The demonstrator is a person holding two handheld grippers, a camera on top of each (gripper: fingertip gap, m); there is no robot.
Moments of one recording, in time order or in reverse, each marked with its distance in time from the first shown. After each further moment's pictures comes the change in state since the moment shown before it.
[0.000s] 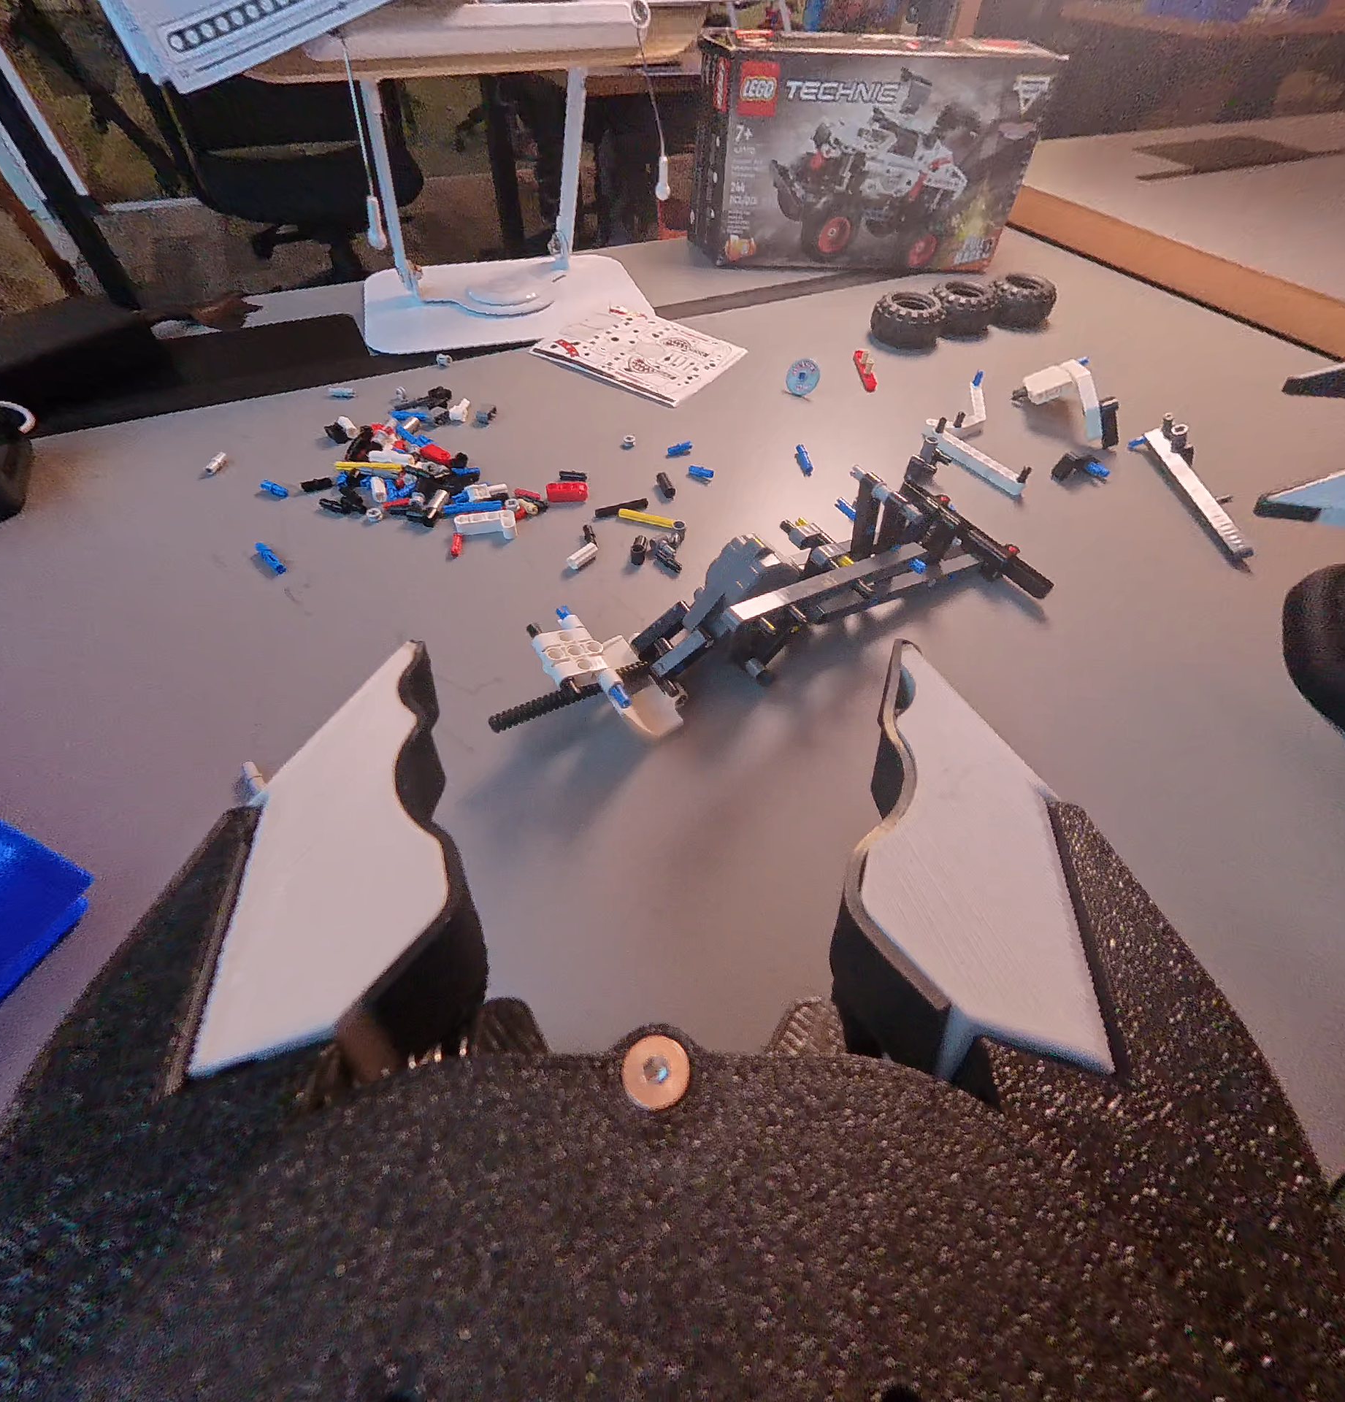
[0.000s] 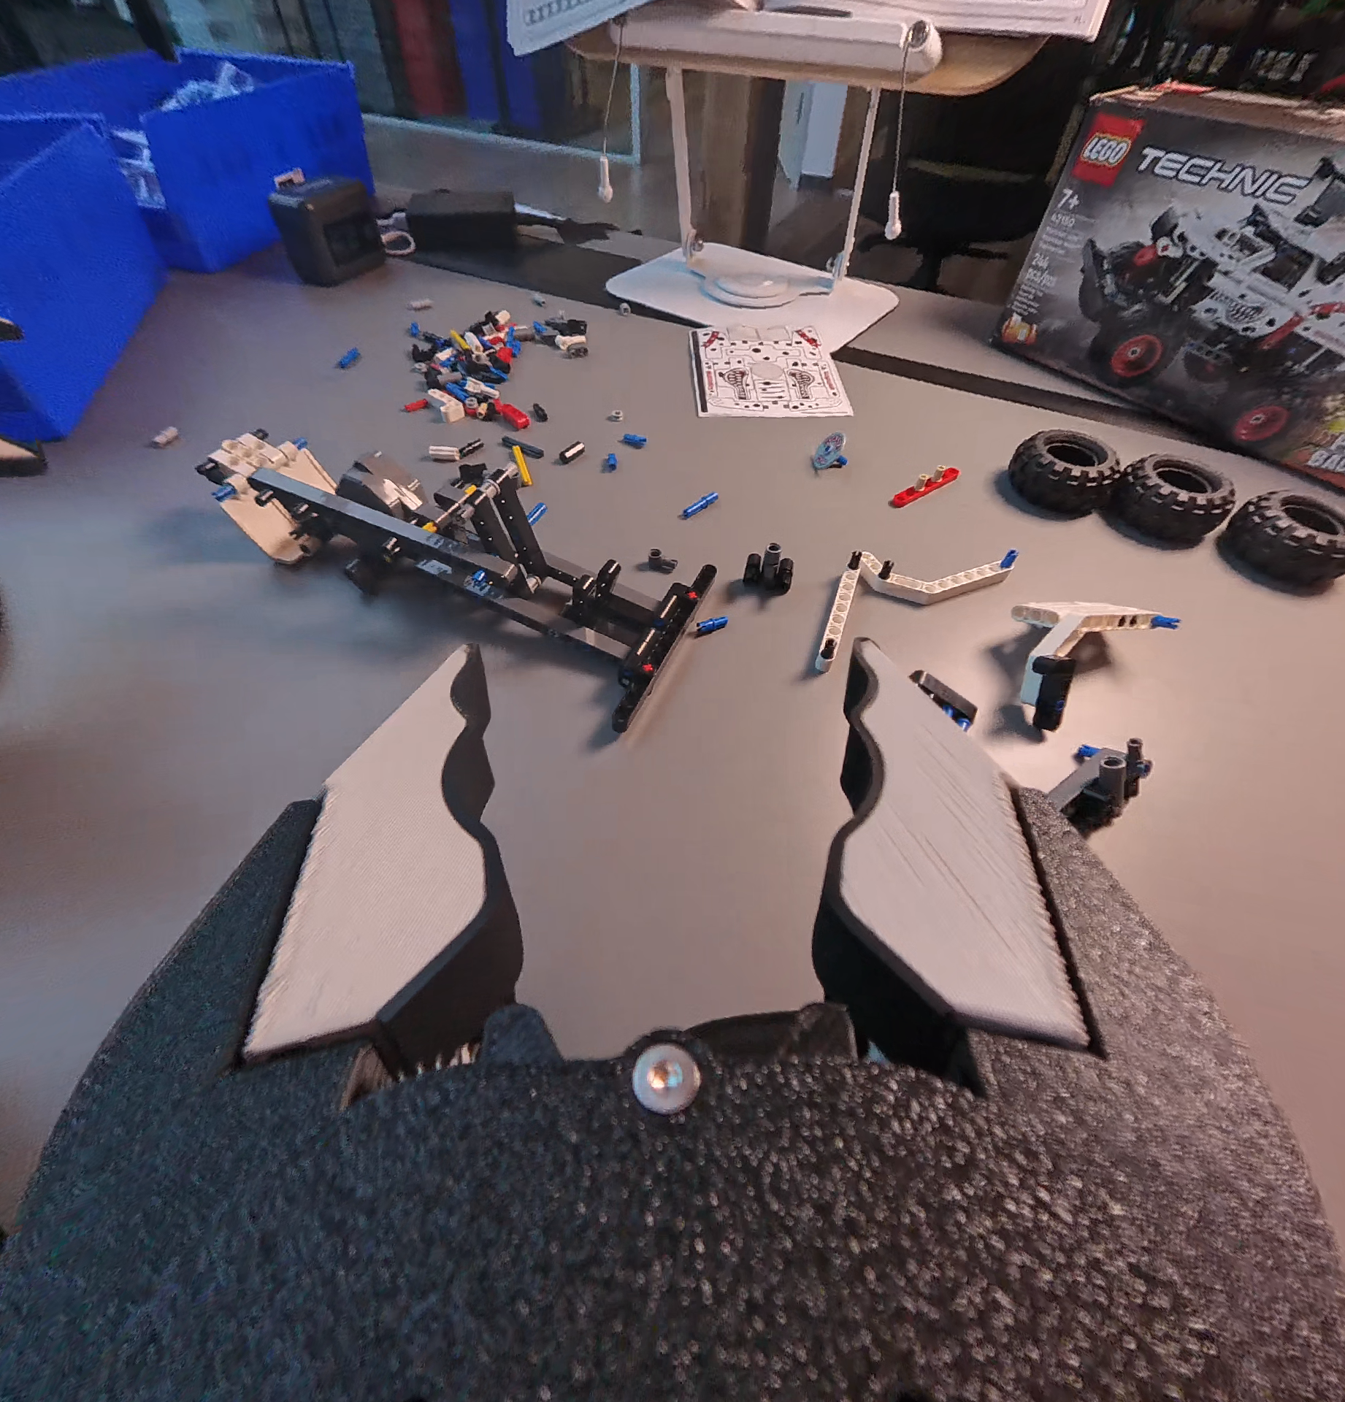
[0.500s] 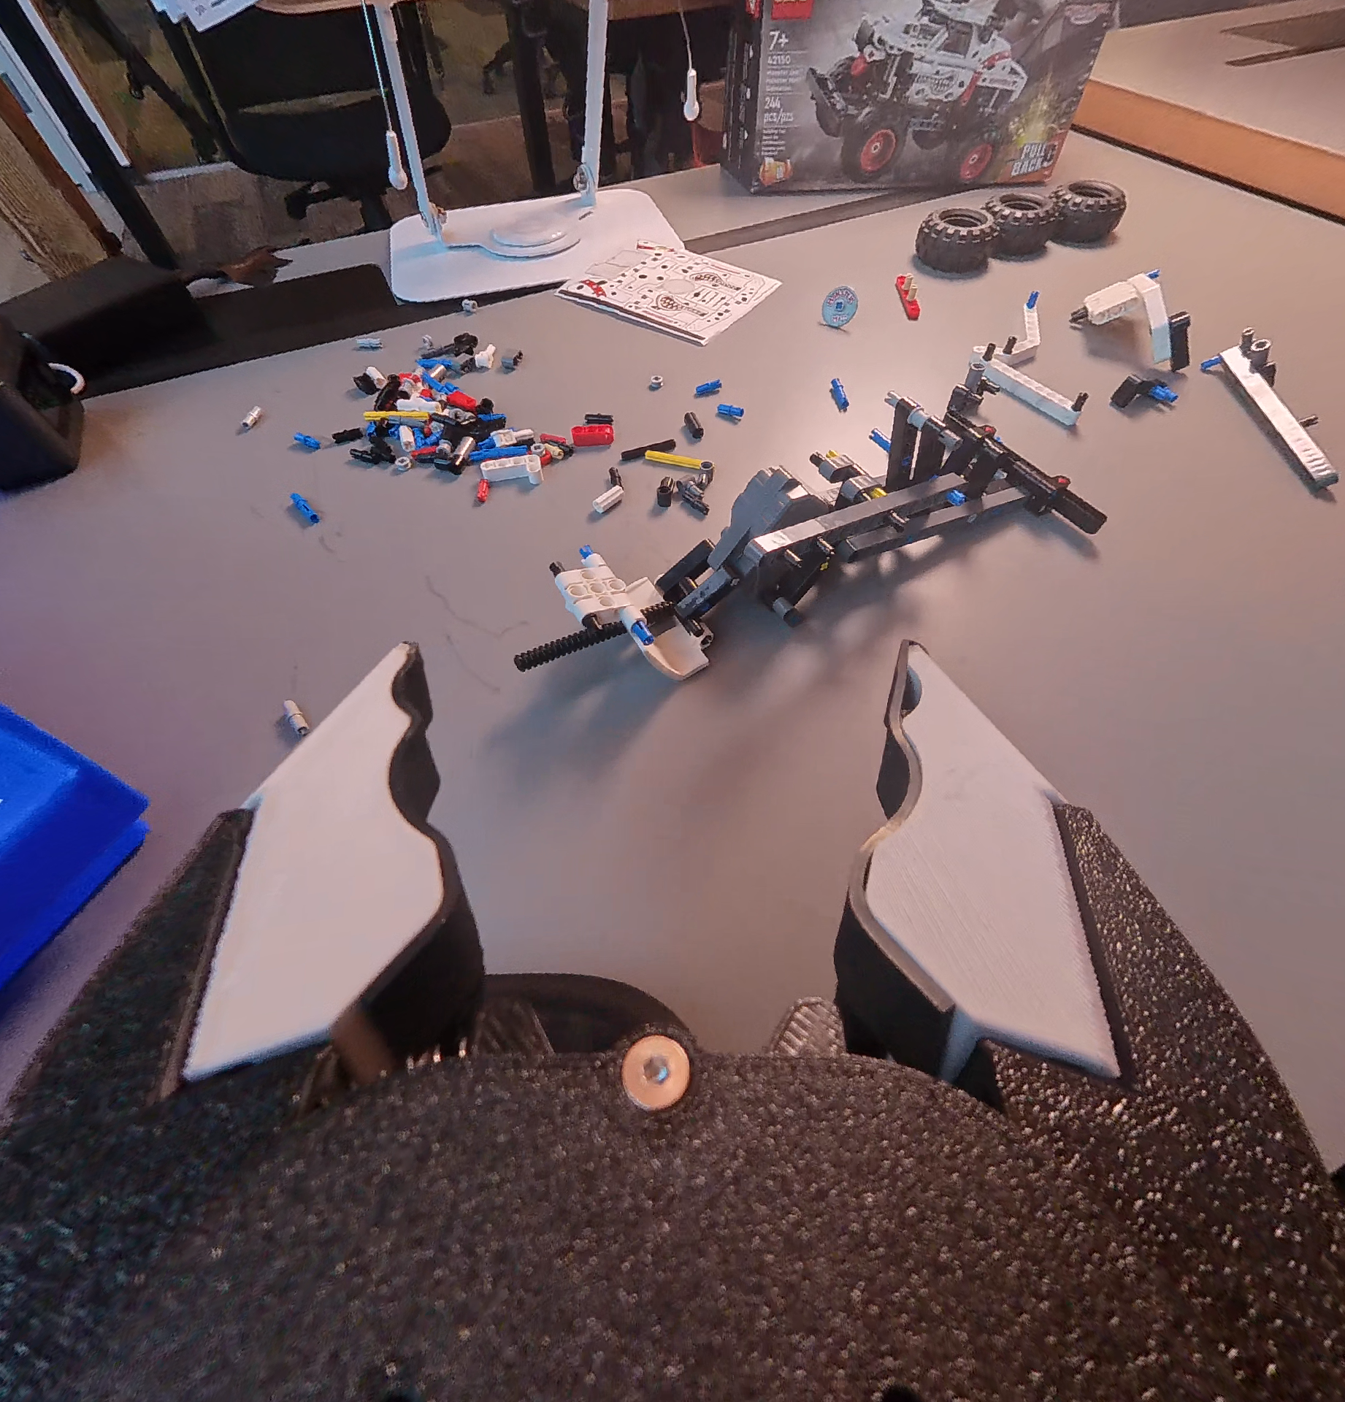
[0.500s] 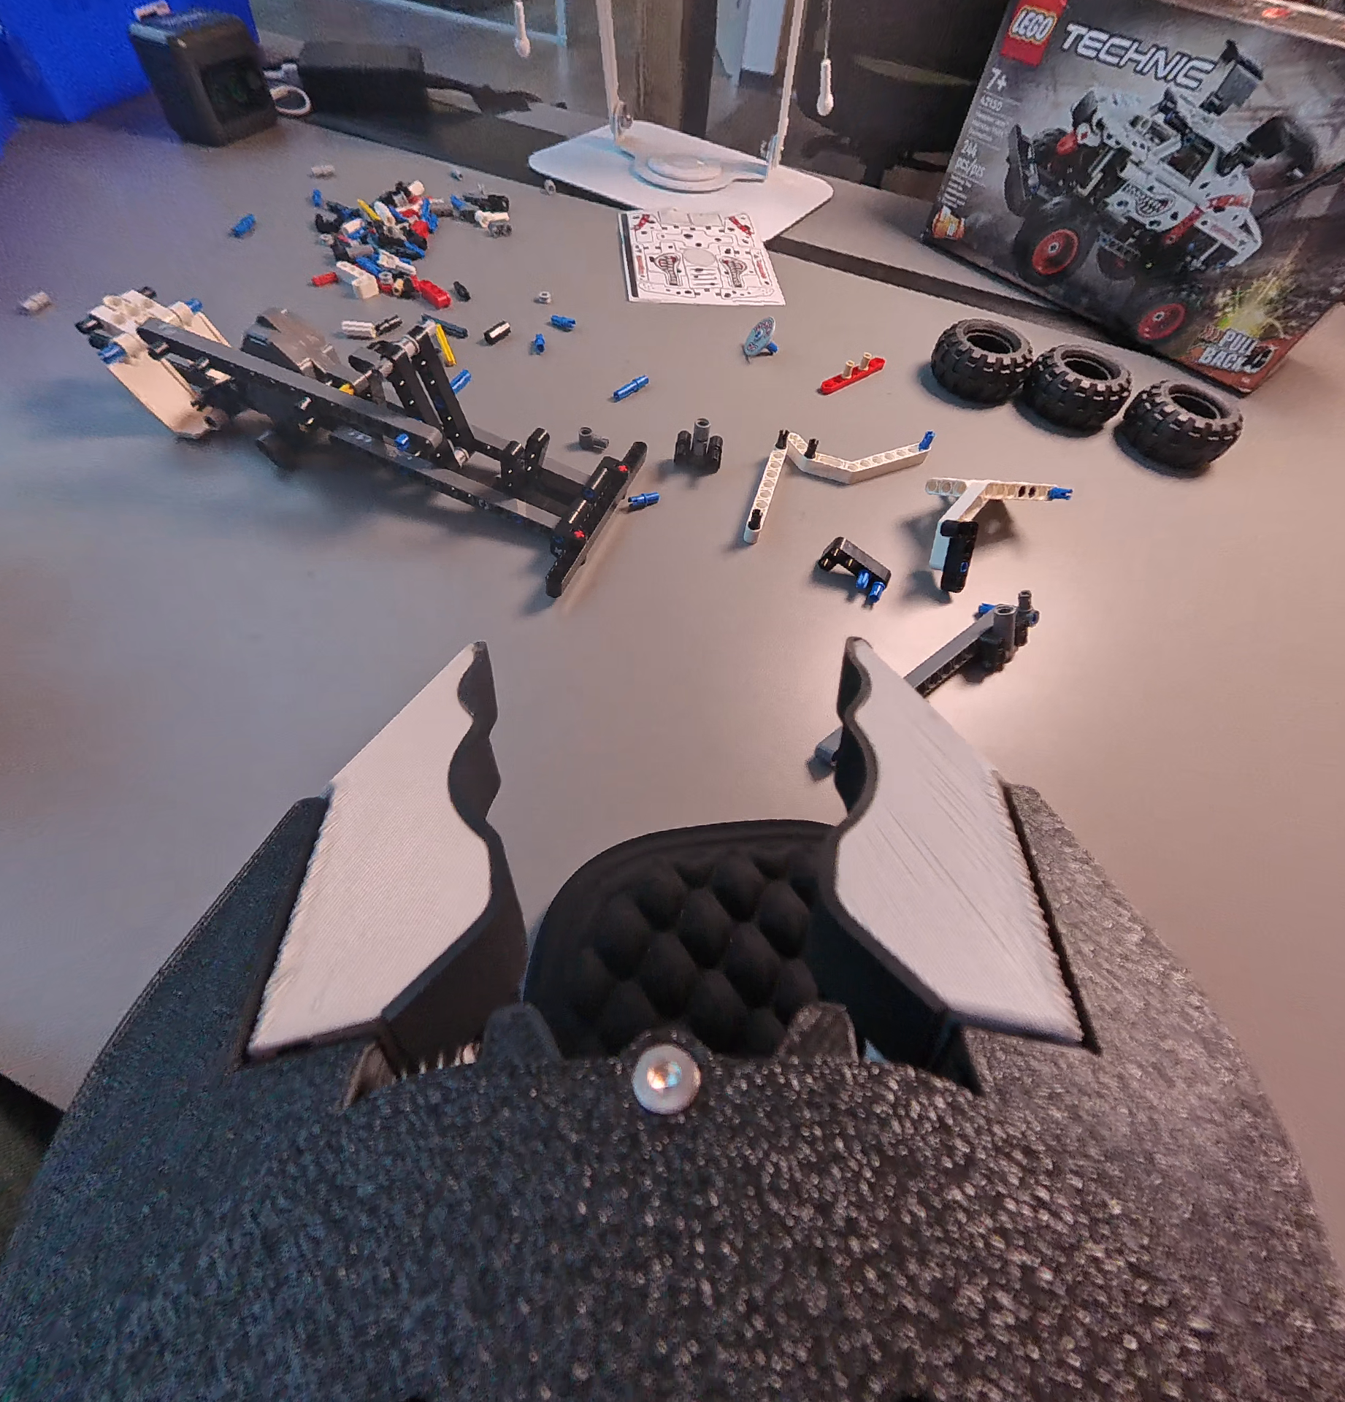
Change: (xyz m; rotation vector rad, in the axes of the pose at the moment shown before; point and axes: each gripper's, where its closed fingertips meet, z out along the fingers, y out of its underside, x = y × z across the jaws) left arm -0.005 0.018 -0.009 -0.058 -0.054 0.038; right arm 0.019 0.034 -0.037 -0.092 0.088 -0.028
